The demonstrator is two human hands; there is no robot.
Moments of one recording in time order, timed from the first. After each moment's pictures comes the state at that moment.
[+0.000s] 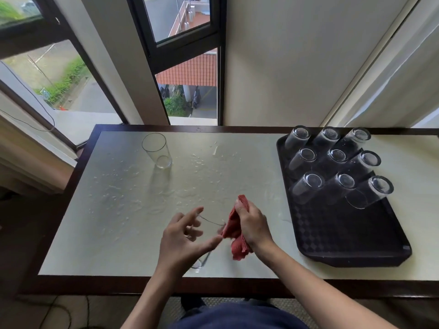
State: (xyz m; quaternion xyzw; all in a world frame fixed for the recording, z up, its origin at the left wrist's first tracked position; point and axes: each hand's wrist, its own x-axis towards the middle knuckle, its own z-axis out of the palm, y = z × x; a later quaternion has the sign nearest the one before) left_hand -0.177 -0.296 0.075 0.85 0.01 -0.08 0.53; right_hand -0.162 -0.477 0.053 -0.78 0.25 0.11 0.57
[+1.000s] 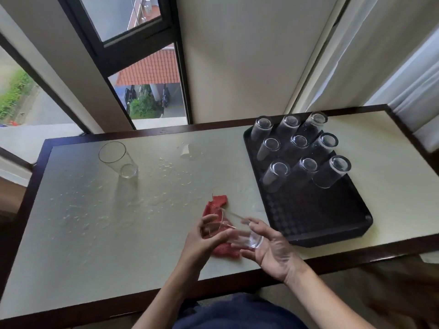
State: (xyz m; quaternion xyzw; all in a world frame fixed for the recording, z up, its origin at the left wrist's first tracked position) left_hand -0.178 -0.376 0.048 0.68 0.08 -0.31 0.66; right_hand -0.233 -0.554 0.053 -0.33 0.32 0.18 0.87
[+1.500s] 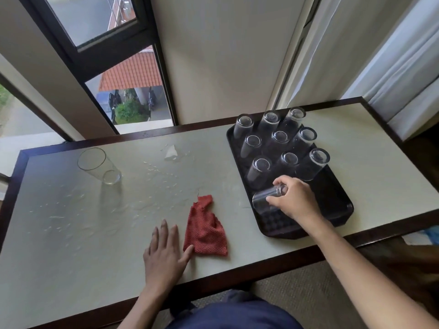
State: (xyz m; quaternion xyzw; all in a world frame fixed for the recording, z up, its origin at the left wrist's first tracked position) left_hand -0.180 -0.326 -0.026 0.97 -0.09 -0.22 0.11; right_hand -0.202 -0.649 0.088 -0.91 0.30 0.01 0.28
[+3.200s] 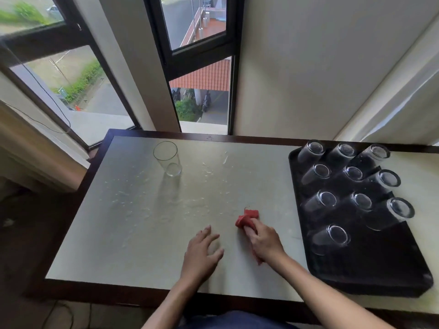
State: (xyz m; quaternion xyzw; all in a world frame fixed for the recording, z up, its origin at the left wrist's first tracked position) left_hand -0.161 -0.311 -0.019 0.91 0.00 -0.23 0.34; right_hand -0.147 -0.507 -0.003 -0.90 0.12 0.16 0.39
